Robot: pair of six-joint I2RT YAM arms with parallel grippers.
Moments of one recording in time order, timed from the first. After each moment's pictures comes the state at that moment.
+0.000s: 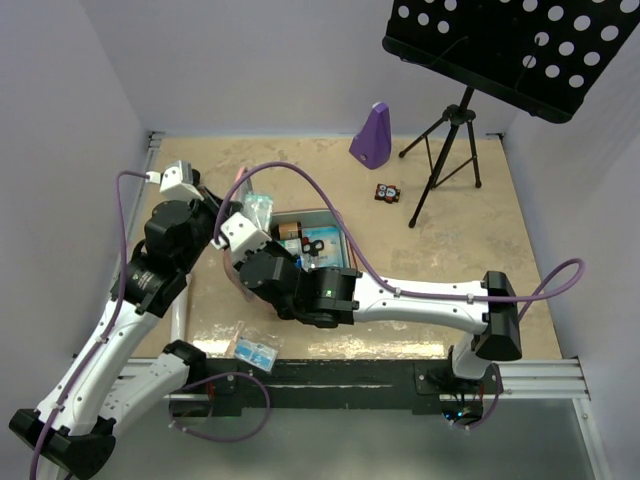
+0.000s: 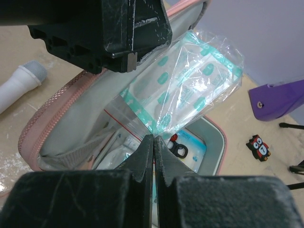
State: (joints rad) left arm -0.43 0.81 0.95 -0.39 -0.19 -0.65; right arm 1.41 1.68 1.58 -0.31 0.88 -0.04
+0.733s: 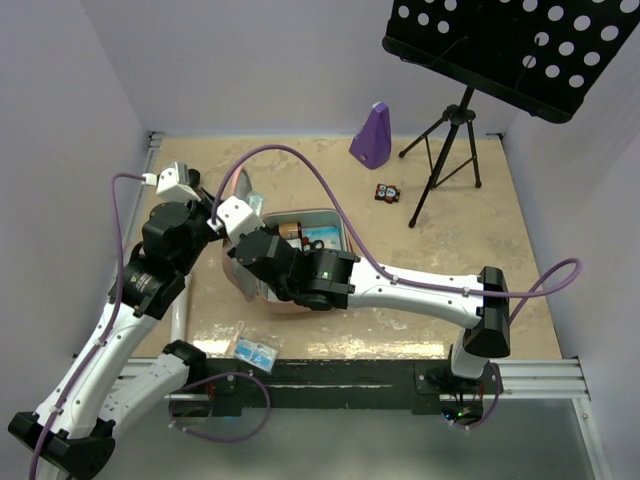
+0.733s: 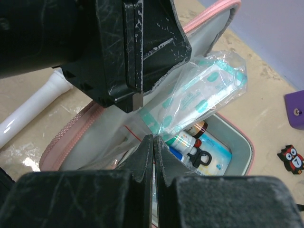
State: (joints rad) left arm -0.43 0.79 0.95 -0.39 -0.21 -0.66; right arm 1.36 1.73 1.71 -0.42 0.70 0.05
